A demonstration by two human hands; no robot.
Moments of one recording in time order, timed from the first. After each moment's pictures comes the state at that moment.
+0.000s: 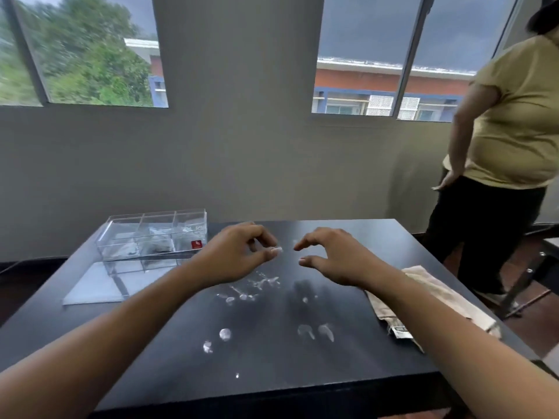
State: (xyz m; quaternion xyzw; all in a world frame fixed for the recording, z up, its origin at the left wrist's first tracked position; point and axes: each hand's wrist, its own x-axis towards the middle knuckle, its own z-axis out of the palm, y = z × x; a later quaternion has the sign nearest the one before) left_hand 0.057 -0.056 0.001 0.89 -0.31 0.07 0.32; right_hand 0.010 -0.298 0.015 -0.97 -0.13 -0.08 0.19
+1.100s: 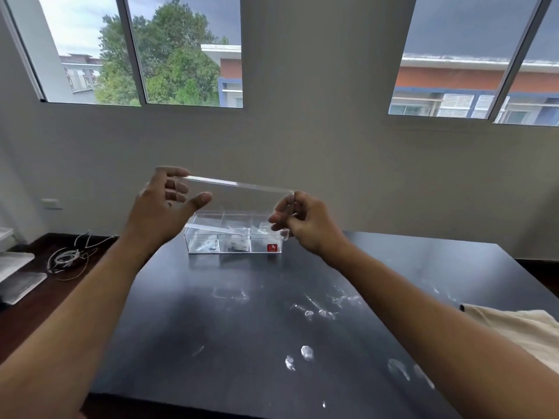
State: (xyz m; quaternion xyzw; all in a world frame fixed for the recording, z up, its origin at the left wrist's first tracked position) left_hand 0.079 0.152 0.039 0.85 -0.01 0.29 0.44; right_hand 0.118 -0.122 0.014 -0.78 -0.21 -0.08 0.58
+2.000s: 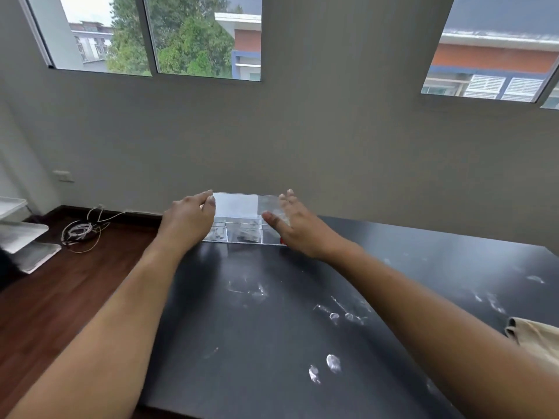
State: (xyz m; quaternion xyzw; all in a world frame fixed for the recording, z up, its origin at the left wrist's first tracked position) left_hand 0.137 0.163 -0.026 0.94 0.12 0.15 0.28; right_hand 0.165 -0.079 -0.027 -0.94 -0.23 0.02 0.26
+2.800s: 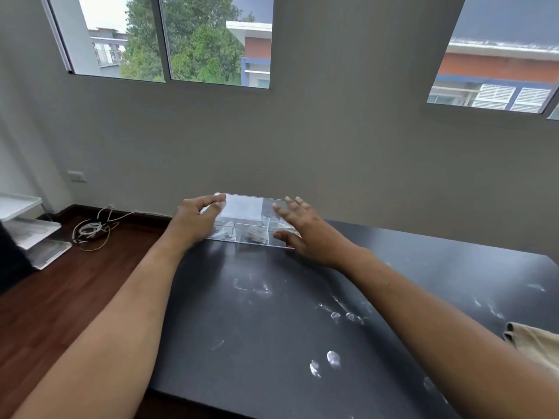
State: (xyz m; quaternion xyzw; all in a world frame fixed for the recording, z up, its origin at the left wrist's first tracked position) left_hand 0.137 0.177 -0.041 0.83 0.05 0.16 0.54; right_hand 0.167 -0.098 -0.041 -0.92 -0.34 -0.06 0.20
